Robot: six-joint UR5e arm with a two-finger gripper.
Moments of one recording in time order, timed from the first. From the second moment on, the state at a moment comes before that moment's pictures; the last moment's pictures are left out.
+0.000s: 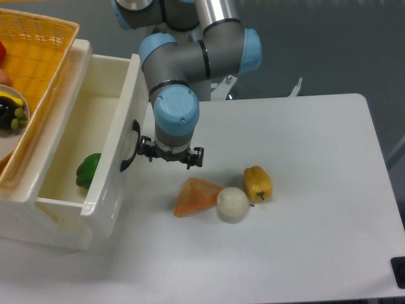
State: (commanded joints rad) arm 2.28 -1.85 -1.64 -1.39 1.47 0.43
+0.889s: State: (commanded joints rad) arm 2.20 -1.85 -1.64 -1.39 1.47 0.38
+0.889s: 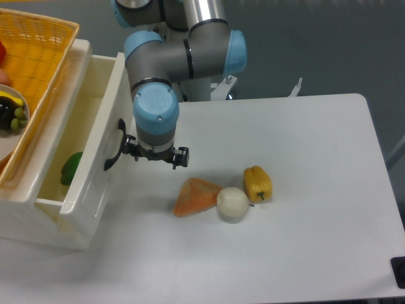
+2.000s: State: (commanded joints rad) arm 2.13 -1.85 -1.65 -1.39 1.47 0.35
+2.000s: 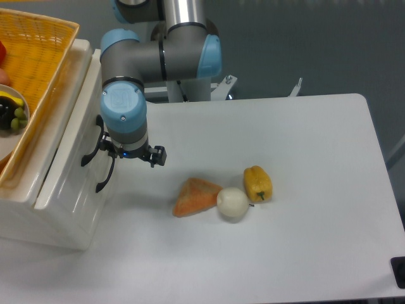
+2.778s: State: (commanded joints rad) arm 2.12 -1.84 -1.65 -1.39 1.48 0.35
